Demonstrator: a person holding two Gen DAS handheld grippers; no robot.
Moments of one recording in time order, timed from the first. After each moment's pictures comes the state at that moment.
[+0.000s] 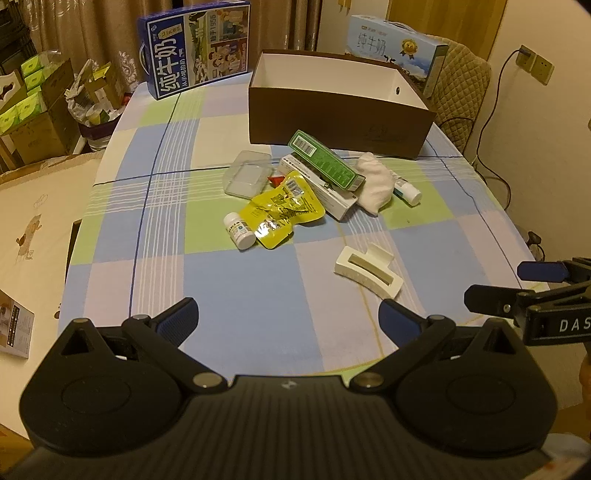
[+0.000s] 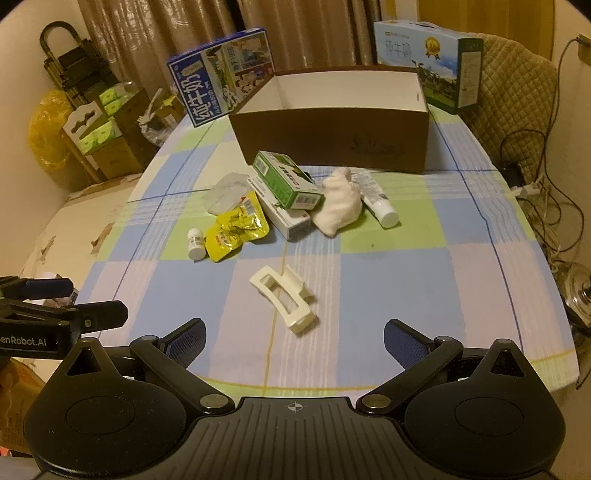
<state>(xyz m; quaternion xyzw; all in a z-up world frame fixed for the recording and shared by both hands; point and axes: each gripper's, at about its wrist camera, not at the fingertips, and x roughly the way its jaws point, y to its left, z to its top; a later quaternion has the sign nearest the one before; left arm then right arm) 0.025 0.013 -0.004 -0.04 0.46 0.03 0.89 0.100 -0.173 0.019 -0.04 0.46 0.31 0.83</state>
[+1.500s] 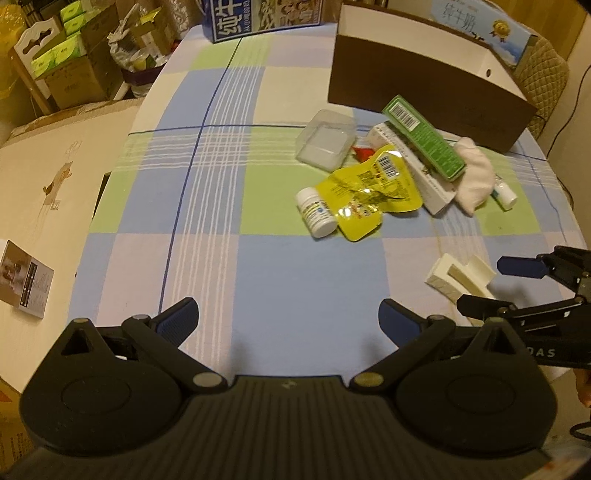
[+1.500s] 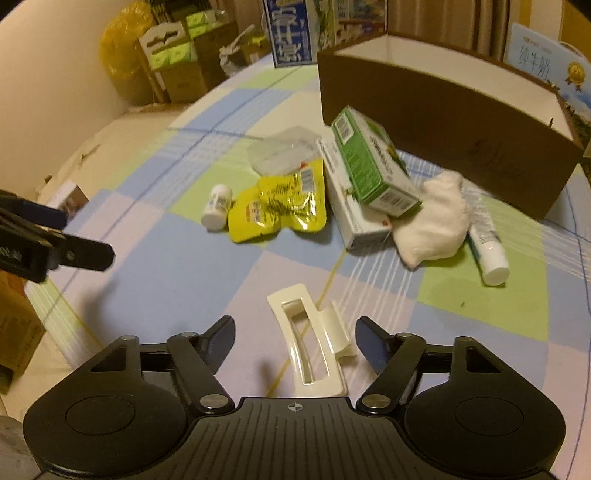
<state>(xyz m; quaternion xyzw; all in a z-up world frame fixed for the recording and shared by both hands) 0.083 0.072 -0.063 -0.08 0.52 0.12 0.84 0.168 -0.090 -0.079 -0.17 0.45 0.43 0.76</state>
